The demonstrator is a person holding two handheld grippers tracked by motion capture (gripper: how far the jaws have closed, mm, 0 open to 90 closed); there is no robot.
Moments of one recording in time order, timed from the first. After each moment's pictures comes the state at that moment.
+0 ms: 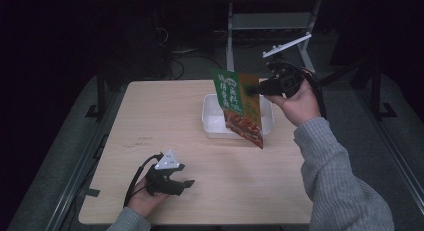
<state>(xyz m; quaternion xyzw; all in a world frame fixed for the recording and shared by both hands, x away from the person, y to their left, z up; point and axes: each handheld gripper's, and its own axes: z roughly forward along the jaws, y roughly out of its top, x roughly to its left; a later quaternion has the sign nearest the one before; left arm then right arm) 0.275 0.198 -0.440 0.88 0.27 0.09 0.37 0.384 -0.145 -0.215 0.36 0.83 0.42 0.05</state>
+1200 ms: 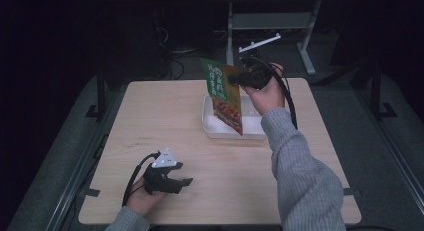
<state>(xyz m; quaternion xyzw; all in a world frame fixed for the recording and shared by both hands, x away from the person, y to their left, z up) 0.278 0.203 -0.439 0.88 0.28 0.09 0.38 0.434 -0.099 -0.244 0.39 0.80 0.43 0.12</state>
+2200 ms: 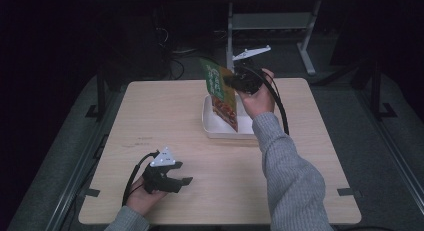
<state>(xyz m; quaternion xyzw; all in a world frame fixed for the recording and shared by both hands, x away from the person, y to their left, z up) 0.279 0.205 -0.438 0.87 0.29 0.08 0.39 0.448 -0.086 -0.278 0.38 0.79 0.44 0.18</state>
